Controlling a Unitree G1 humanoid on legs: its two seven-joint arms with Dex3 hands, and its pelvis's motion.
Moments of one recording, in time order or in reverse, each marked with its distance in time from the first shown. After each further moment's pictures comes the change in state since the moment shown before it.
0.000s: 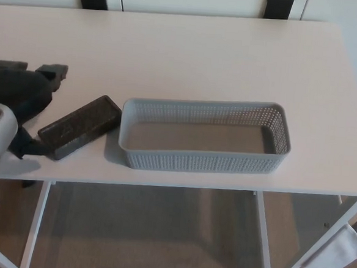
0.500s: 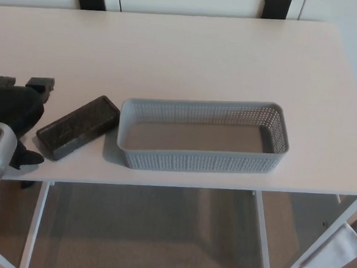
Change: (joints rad) left_arm 0.000 -0.051 -0.036 0.264 0.002 -0.042 0.213; right_arm 0.005 0.000 -0.012 0.008 0.002 -0.008 0.000
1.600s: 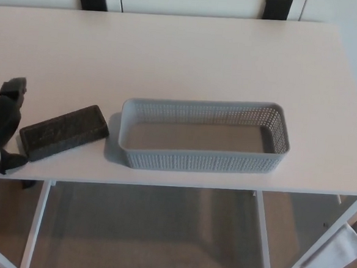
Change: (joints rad) left_arm 0.005 -0.055 0.037 0.243 -0.026 -0.034 0.313; right_arm 0.002 0.003 -0.005 0.031 0.000 -0.024 -0.003
